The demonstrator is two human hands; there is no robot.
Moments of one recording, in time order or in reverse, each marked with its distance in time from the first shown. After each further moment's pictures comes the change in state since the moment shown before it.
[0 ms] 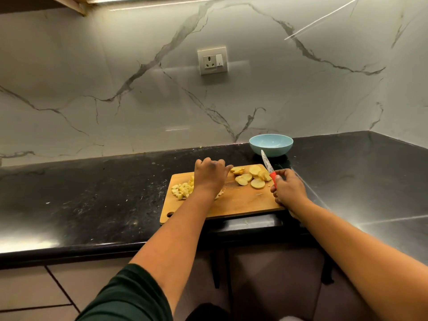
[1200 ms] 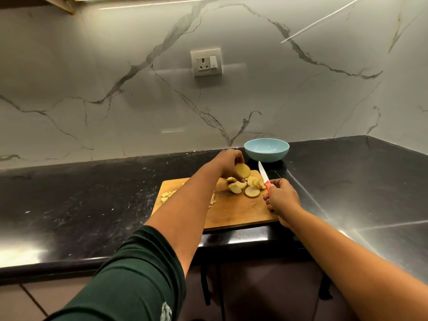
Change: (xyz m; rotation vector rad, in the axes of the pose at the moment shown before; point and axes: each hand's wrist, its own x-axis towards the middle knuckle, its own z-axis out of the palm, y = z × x) left_hand 0.085 0.032 0.006 -0.576 -0.485 0.102; right_hand 0.022 0.004 0.010 0.099 0.011 0.163
